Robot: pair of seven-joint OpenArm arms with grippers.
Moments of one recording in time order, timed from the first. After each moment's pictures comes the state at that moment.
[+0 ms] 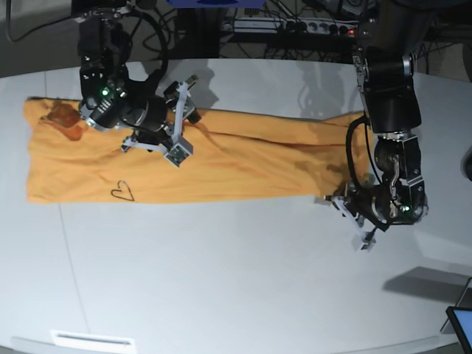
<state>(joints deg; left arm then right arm) -22.6 -17.6 -9.4 68.5 -24.6 -24.0 75.4 -10.3 1.3 -6.4 110.8 16.8 34.5 -74.3</state>
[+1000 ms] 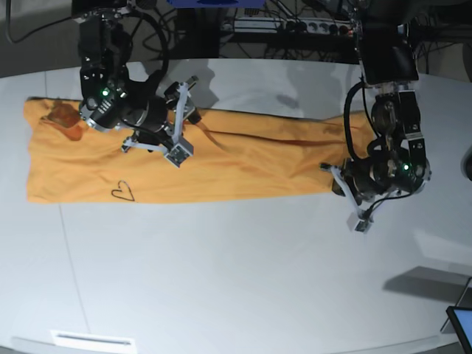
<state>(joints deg) -8.4 -18.0 -9.3 93.6 -25.0 -24.1 75.8 -10.3 1.2 -6.5 110.6 16.8 34.5 -74.3</state>
